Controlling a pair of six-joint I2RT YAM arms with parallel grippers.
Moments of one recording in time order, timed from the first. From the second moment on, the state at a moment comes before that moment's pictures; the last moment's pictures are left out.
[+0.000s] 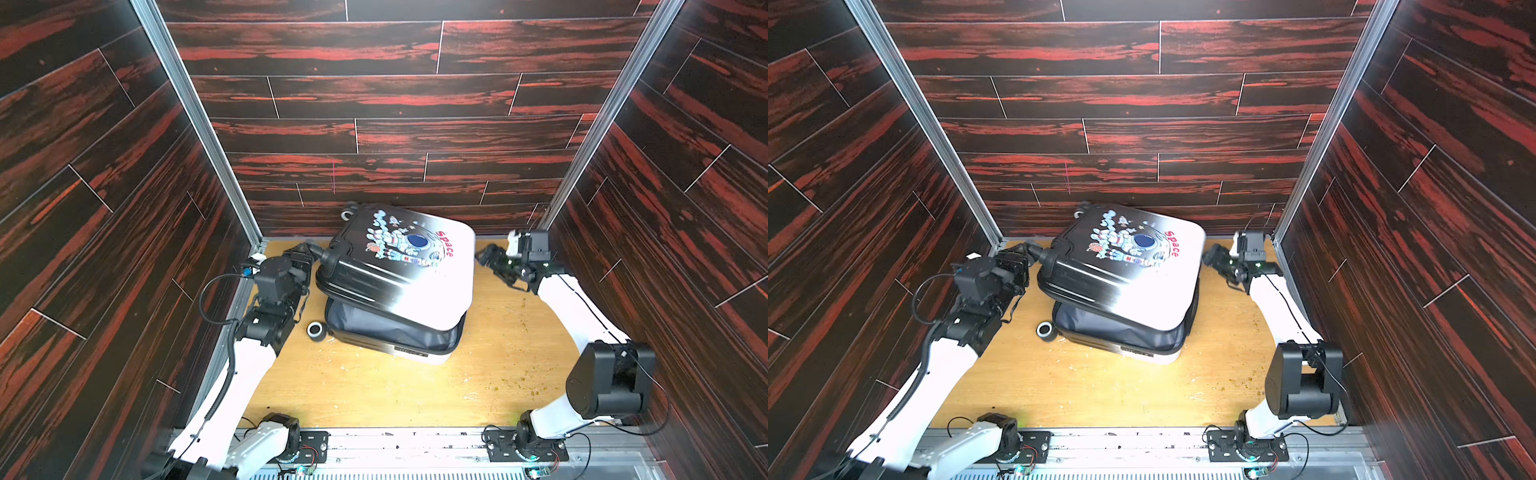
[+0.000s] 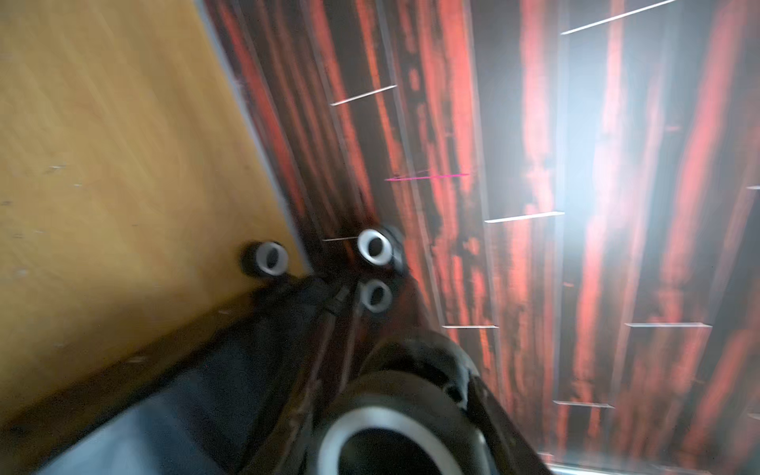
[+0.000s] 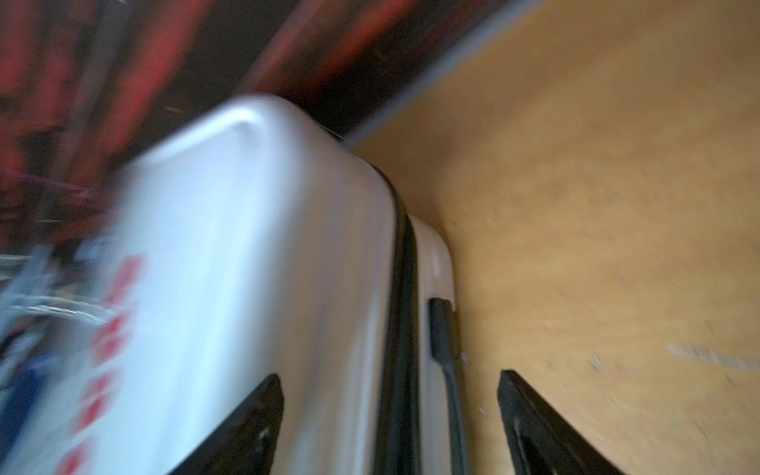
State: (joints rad) left arm -0.22 1.03 0.99 -0.15 -0.19 -1.38; right arm 0.09 1.54 1.36 -0.46 -0.27 0.57
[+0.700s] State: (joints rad) left arm -0.27 1.33 1.37 -0.18 -0.29 -1.28; right arm 0.95 1.10 0.94 -0.22 0.09 -0.28
